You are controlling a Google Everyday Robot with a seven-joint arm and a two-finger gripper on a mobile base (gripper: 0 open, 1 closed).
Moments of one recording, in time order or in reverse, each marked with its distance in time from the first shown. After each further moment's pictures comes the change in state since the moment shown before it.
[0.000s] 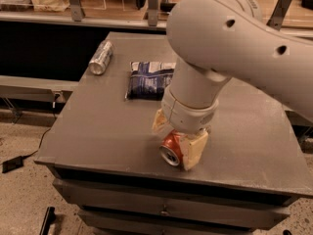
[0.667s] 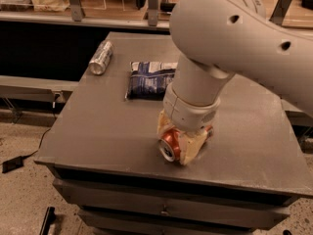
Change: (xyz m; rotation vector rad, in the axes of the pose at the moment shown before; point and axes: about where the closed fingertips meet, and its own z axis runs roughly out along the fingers) arm 0.001 0.001 -0.004 -0.004 -0.011 0.027
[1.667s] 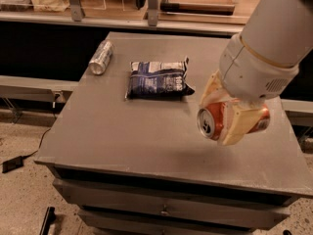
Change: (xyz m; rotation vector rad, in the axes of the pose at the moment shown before) arm 0.033 0.041 -0.101 0.123 -0.032 0.341
